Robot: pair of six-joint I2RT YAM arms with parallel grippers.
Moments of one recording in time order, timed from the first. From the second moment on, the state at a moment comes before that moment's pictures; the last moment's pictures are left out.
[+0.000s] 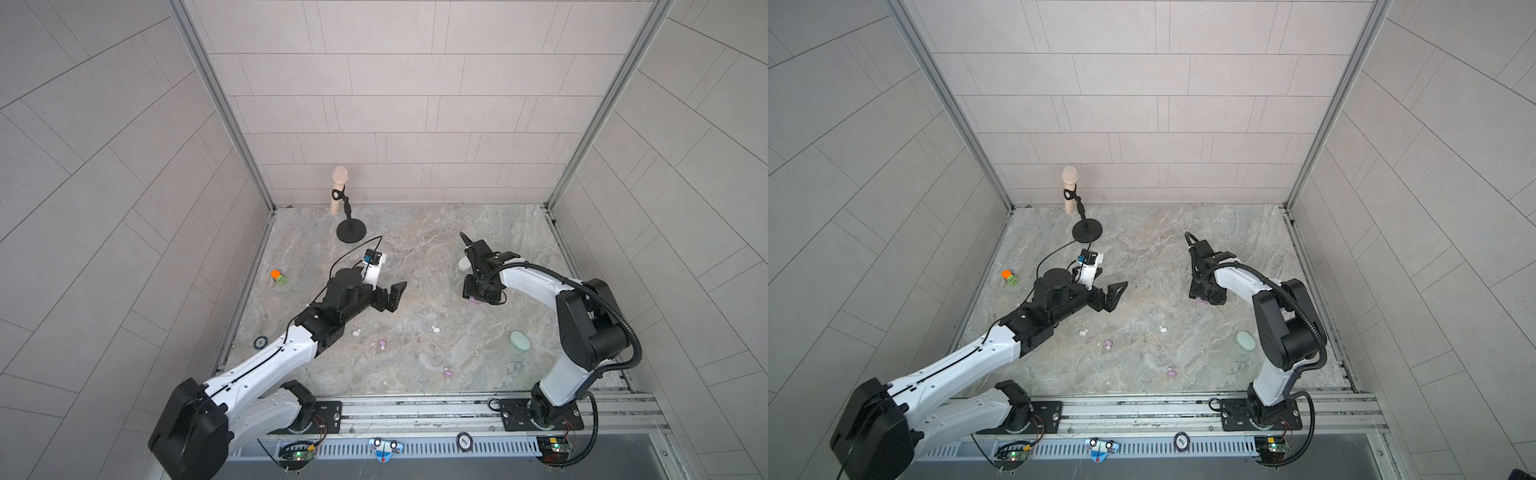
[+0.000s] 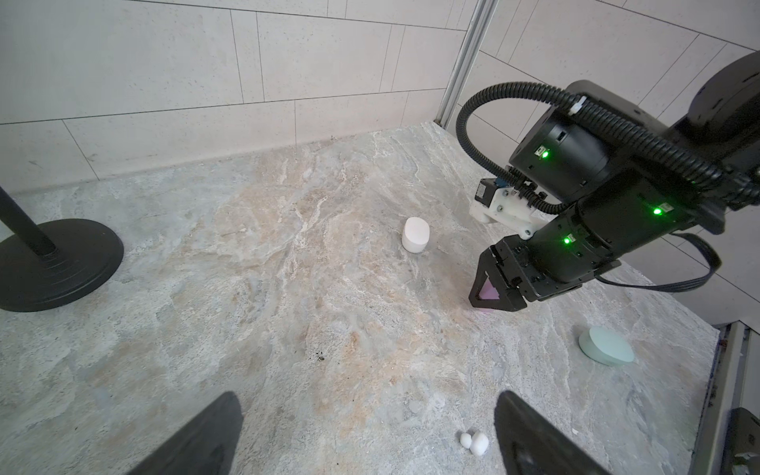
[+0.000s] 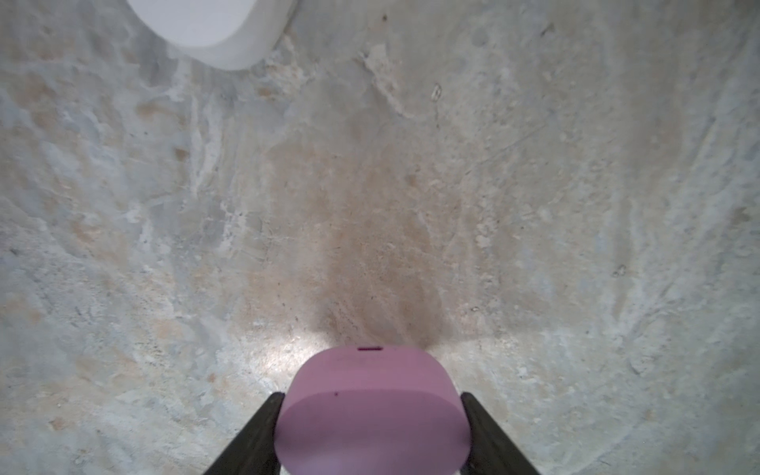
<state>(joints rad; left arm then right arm) -0.63 1.07 0.61 0.09 0.09 -0.17 0.33 1.69 1.09 -0.75 0.07 0.61</state>
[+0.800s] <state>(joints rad) -0.82 1.23 0.55 0.39 0.34 0.05 0.40 1.29 1.24 -1.14 -0.20 0.51</state>
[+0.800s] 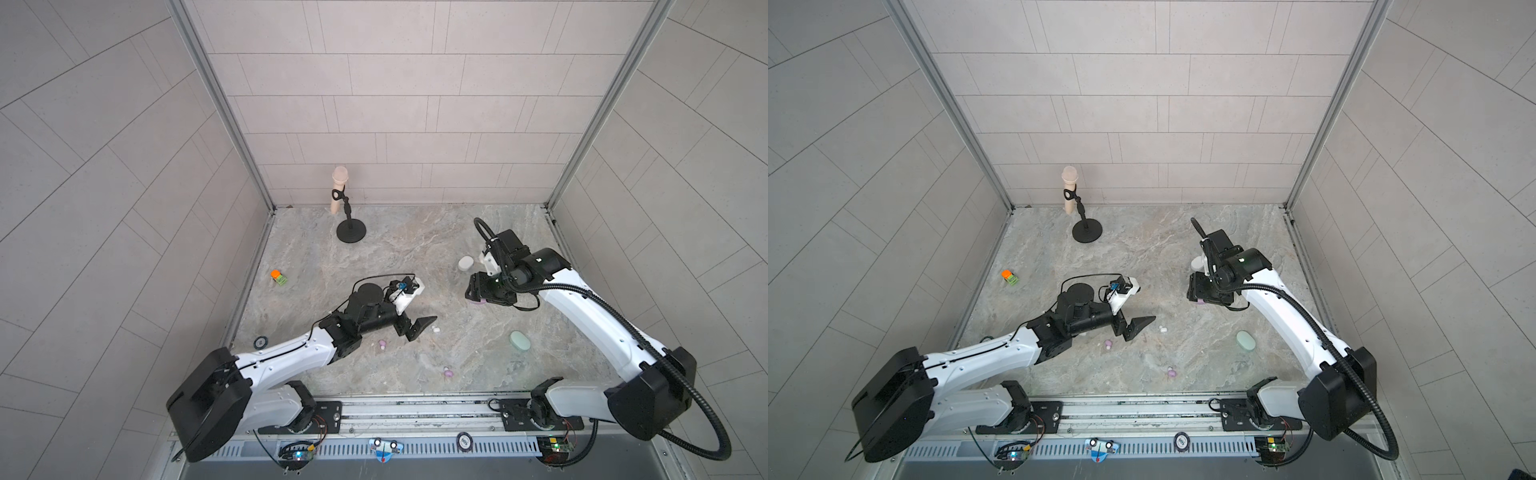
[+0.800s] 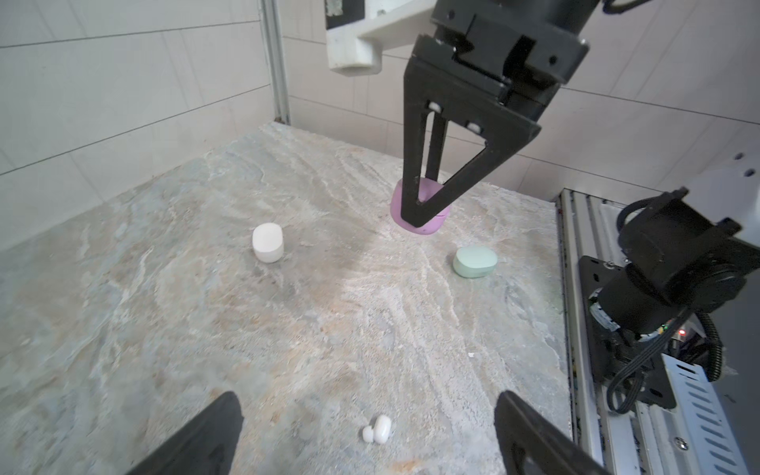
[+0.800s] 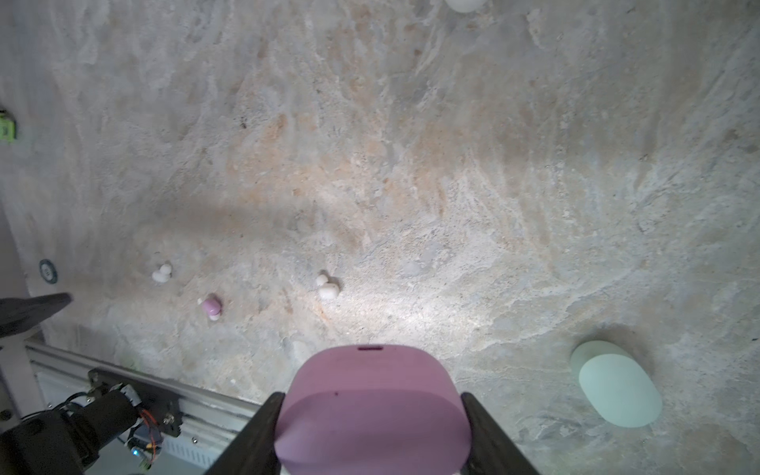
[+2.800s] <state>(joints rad) -0.87 1.37 0.71 0.48 0.47 0.16 0.69 1.32 1.44 -1.16 -0.21 0.72</state>
